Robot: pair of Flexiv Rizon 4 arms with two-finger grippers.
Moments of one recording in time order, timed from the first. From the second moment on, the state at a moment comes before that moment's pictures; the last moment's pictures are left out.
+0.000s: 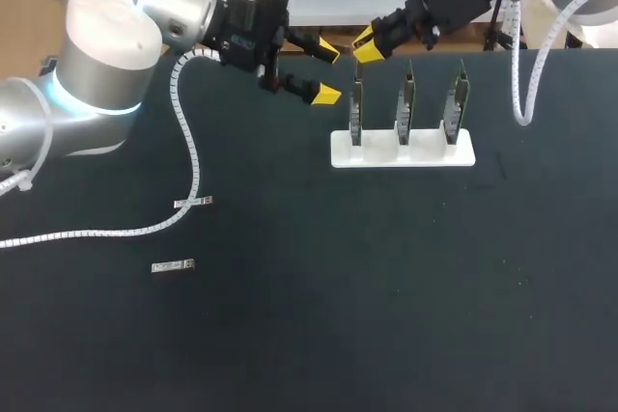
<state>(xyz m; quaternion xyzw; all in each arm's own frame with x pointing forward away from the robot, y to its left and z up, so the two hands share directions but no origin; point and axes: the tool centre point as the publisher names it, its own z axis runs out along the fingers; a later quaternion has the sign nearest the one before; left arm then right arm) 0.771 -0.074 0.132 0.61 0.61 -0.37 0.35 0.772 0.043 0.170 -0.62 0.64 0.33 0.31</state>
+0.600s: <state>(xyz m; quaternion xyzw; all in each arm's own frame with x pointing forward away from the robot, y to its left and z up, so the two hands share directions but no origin) 0.771 -0.074 0.132 0.61 0.61 -0.37 0.35 0.775 0.045 0.169 -0.62 0.64 0.34 0.31</state>
